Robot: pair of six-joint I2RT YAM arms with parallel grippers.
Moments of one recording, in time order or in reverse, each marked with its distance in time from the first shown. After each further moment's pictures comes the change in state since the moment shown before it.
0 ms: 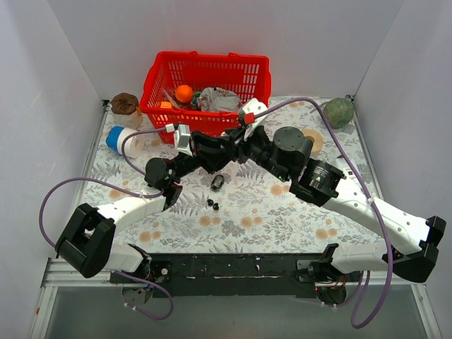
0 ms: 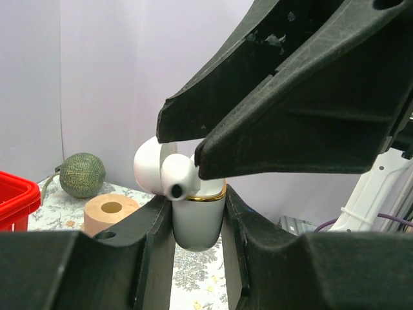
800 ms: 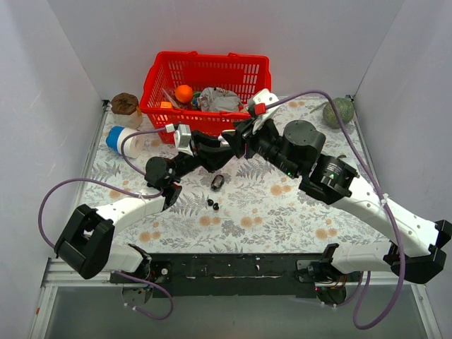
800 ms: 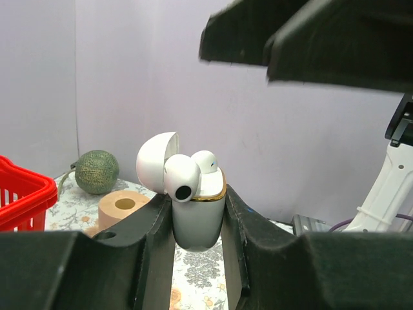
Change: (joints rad) left arm 0.000 -0.005 0.000 -0.033 -0.022 0.040; right arm 0.000 -0.012 0.088 -0.103 0.026 0.031
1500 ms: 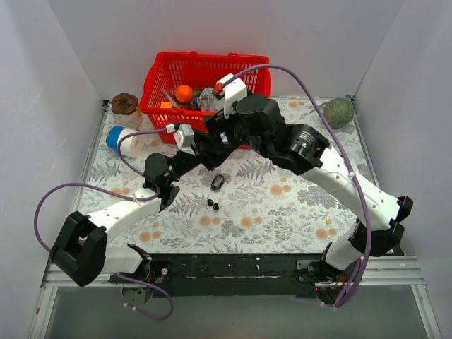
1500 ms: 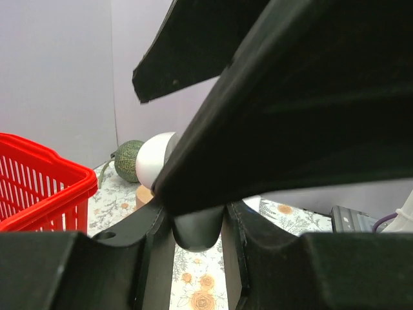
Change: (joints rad) left arm 0.000 -0.065 0.016 -0.179 -0.056 0.168; right arm 0.006 0.336 0.536 -0.530 0.146 0.038
